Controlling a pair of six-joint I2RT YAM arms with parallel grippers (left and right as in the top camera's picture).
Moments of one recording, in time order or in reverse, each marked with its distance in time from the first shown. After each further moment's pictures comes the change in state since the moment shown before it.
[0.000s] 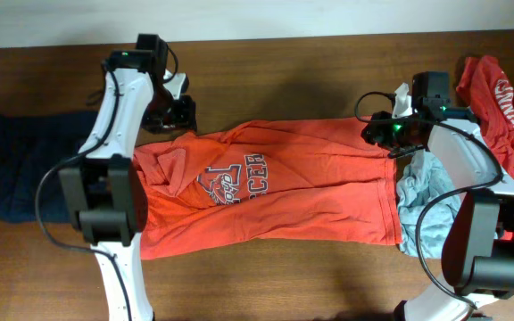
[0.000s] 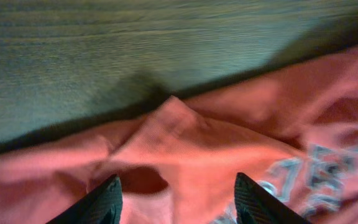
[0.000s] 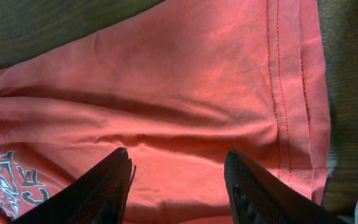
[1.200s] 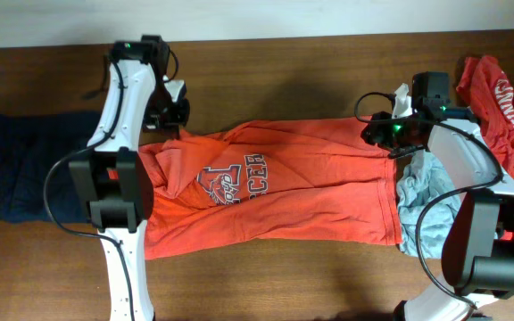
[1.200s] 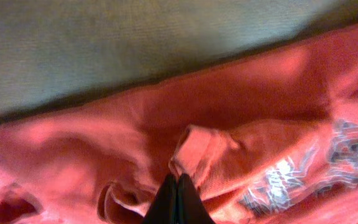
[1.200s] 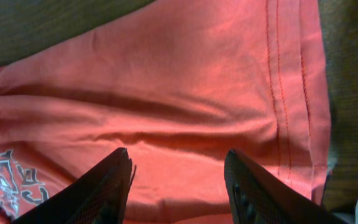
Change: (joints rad) left arm 0.000 0.125 0.251 -0.275 -0.056 0.023; right arm 0.000 0.000 0.000 -0.007 0.000 0.000
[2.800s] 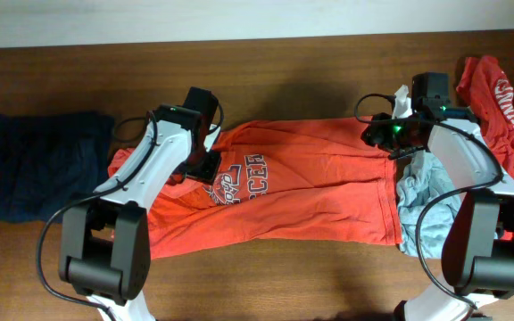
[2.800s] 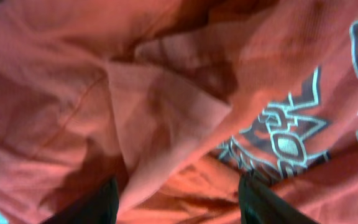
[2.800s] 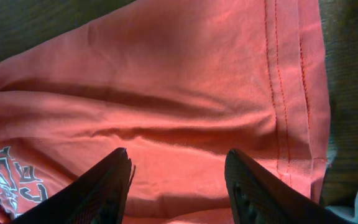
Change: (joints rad) left arm -0.228 -0.510 -0.864 0.510 -0.204 0.013; right arm 0.000 0.000 0.000 -0.019 0.003 0.000
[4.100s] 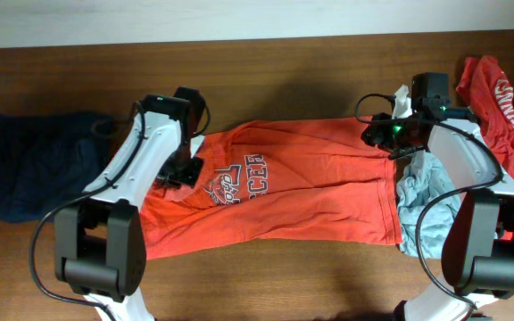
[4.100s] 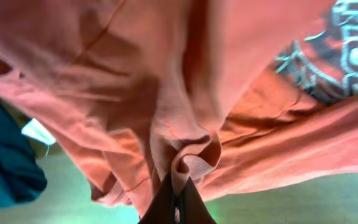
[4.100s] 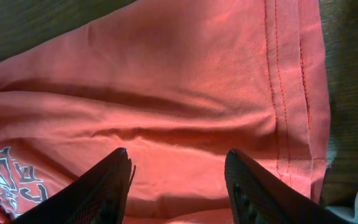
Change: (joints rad) left arm 0.053 0.008 0.082 -0.296 -0.079 0.024; right arm 0.000 0.000 0.000 0.002 0.000 0.000
